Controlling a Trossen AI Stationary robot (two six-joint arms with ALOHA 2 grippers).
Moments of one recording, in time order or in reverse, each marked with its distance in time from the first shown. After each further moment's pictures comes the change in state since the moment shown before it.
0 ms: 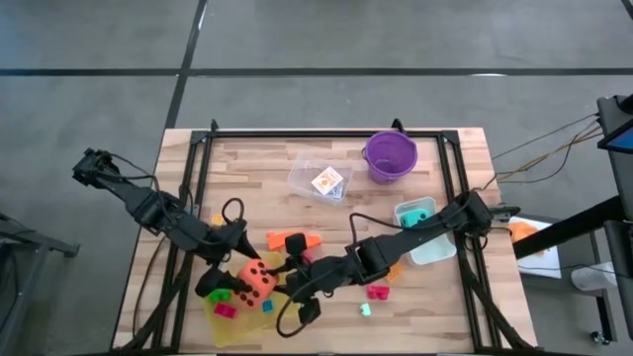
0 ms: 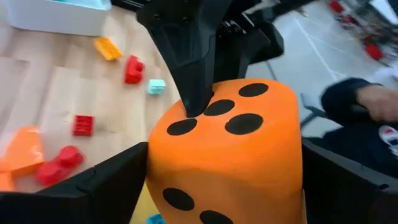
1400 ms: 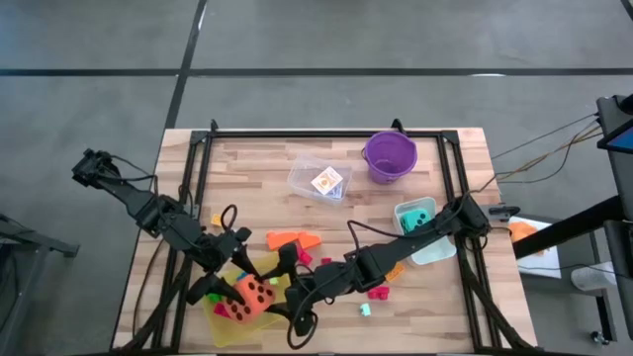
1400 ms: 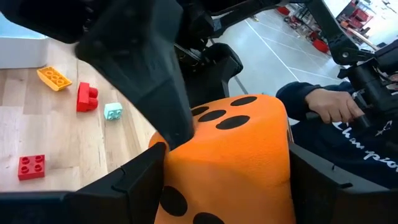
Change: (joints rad) left arm 0.006 0.005 -0.025 0.176 0.109 0.104; right arm 0.003 0.071 -0.001 0.235 -0.025 -0.126
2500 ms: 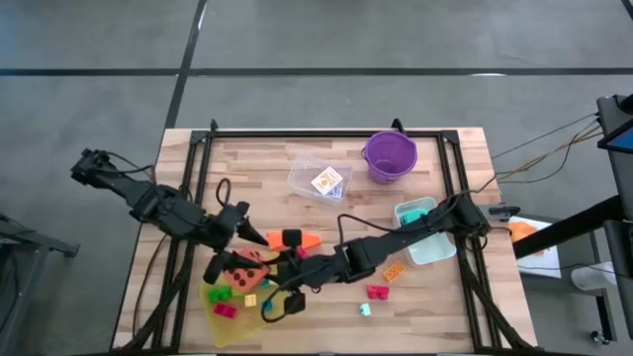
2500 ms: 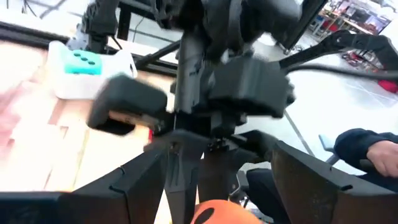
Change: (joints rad) left arm 0.012 -0.071 0.000 -0.037 -0.207 0.015; right arm -0.029 0.003 -0.049 -0.127 0.095 0.266
